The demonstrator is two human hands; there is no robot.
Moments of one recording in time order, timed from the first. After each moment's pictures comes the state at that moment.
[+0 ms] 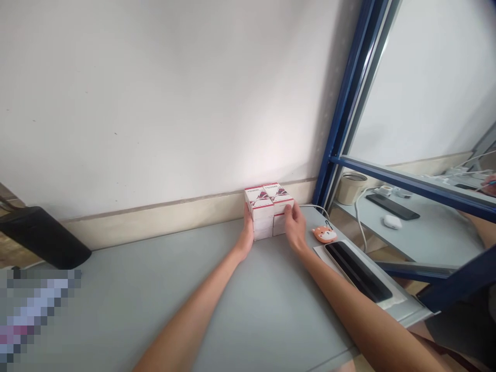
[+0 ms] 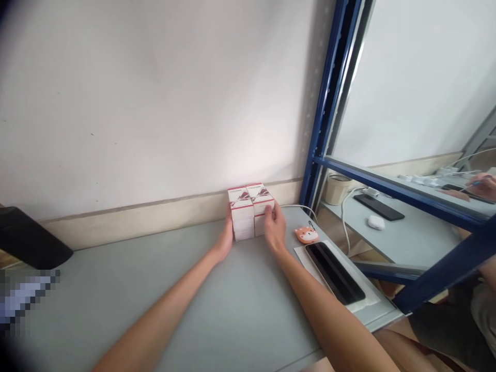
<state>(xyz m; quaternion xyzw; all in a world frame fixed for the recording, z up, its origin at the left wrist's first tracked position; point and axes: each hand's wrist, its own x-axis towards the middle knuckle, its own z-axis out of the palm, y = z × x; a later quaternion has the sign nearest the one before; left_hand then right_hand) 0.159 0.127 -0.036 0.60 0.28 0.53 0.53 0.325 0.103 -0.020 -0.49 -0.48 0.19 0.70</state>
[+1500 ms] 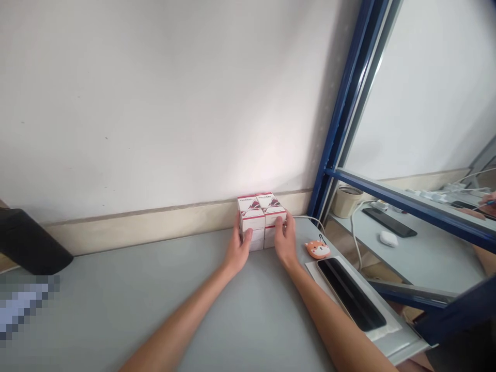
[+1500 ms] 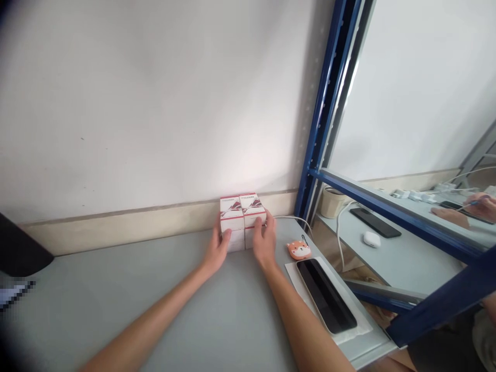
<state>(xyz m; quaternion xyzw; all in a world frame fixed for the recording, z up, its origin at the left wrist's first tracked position) 0.163 0.123 -0.039 0.65 0.37 0.55 0.37 0.329 0.111 -0.030 -0.53 -0.49 0.14 0.68</state>
